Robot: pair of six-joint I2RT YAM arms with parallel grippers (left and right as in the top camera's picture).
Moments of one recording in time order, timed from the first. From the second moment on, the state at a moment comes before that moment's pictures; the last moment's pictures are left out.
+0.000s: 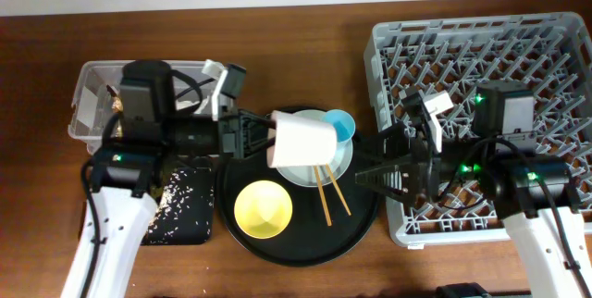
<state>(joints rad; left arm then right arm) -0.17 1.27 1.18 -0.49 1.31 -0.33 0.06 1.11 1.14 -0.85 -1.43 -0.09</state>
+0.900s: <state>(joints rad) -0.32 1.29 1.18 -0.40 1.30 -0.31 0.21 1.11 1.14 -0.68 -1.34 -0.16</state>
